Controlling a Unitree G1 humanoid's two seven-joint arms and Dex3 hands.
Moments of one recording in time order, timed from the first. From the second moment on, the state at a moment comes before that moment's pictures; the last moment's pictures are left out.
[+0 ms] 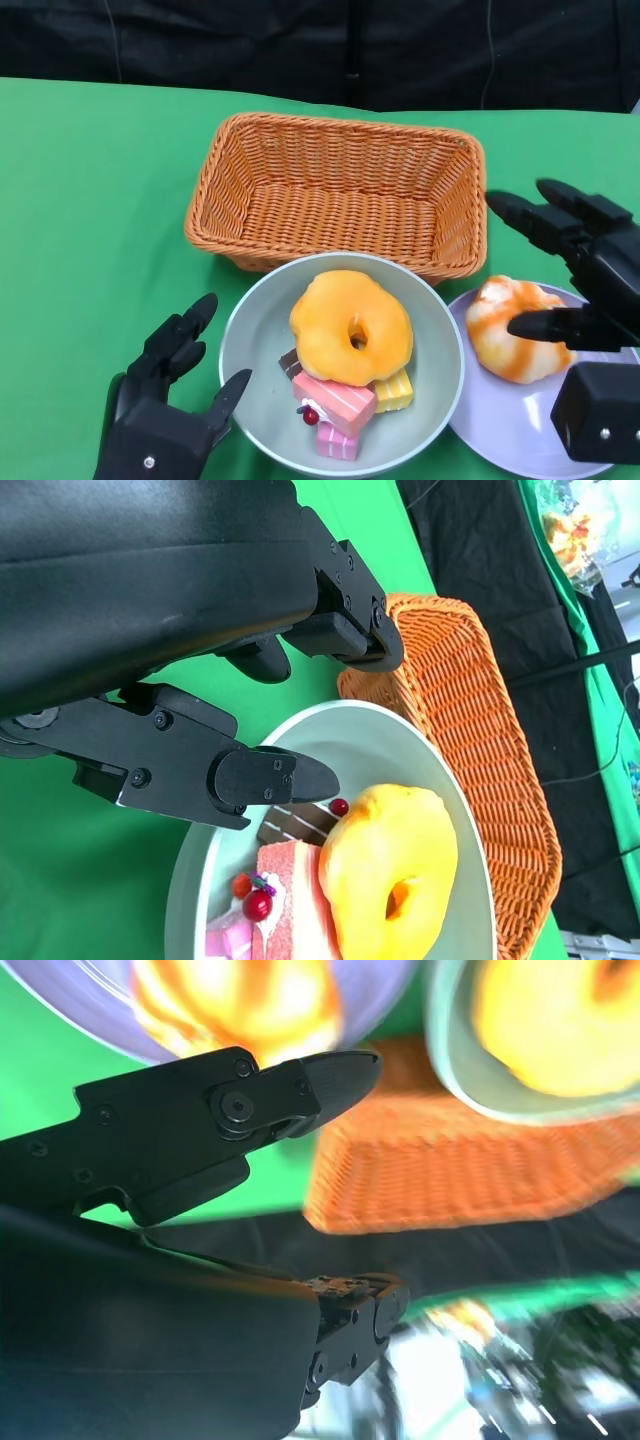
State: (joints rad) left arm 0.30 -0.06 -0.12 -0.29 0.23 0.11 0.15; right arm -0.14 -0.50 0.12 -0.06 -0.59 -0.29 0.05
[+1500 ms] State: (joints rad) left arm 0.30 -0.08 -0.14 -0.30 0.23 0.12 0.15; right arm -0.31 -0.30 0.45 0.14 -0.76 -0.31 0.14
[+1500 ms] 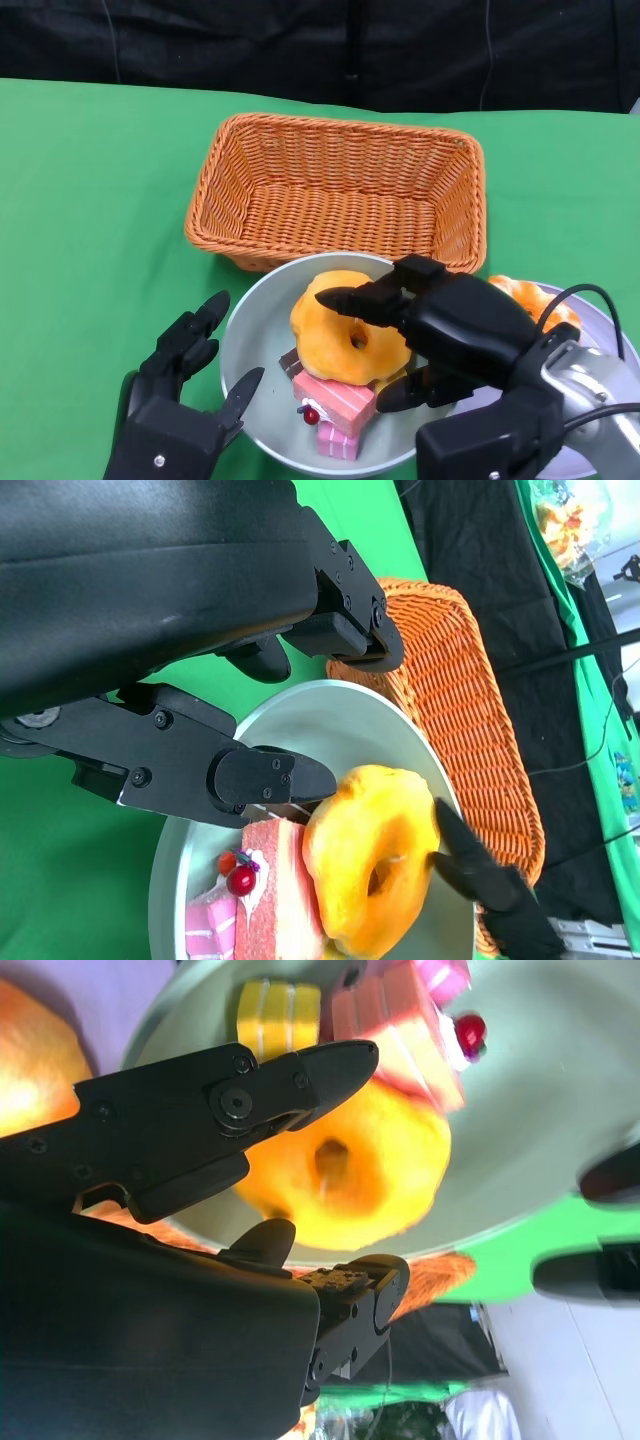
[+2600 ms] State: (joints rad) left arm 0.29 -0.09 -0.14 -0.29 0.23 0.12 0.15; right arm -0.40 -0.24 0.49 0.50 -0.78 -0.71 -0.51
